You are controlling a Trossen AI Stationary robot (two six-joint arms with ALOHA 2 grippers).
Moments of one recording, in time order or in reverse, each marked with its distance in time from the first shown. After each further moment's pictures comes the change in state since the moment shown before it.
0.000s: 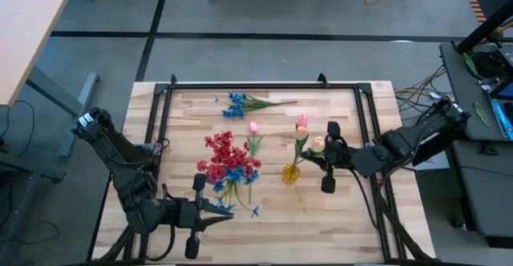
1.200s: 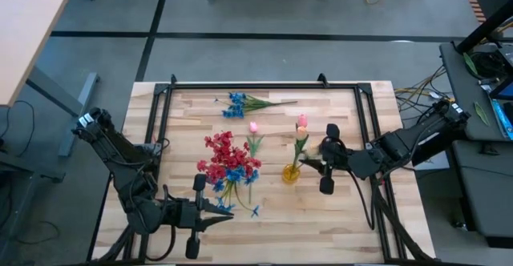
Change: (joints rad) left arm 0.000 0.002 -0.004 -0.005 -0.001 0.000; right arm 0.001 0.001 -0.036 0.003 0.006 0.054
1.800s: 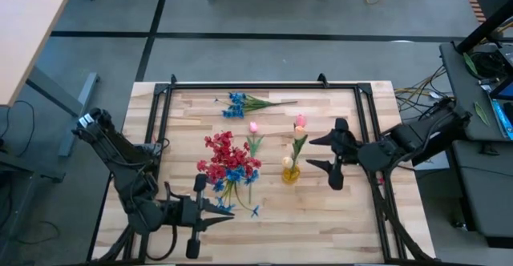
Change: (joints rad) left arm 0.003 0.007 0.000 0.005 -0.001 -0.119; right arm 0.001 -0.037 0.105 -0.182 -0.033 0.126
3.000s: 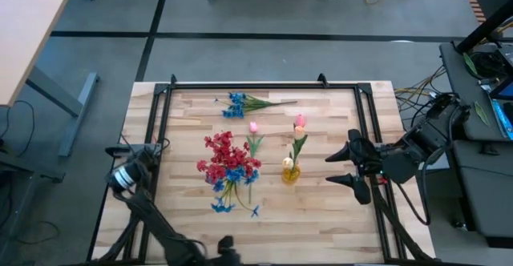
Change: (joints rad) left arm -0.089 0.697 0.294 -0.184 0.110 -0.883; right arm 0.179 0.000 0.155 -0.246 -0.080 0.233
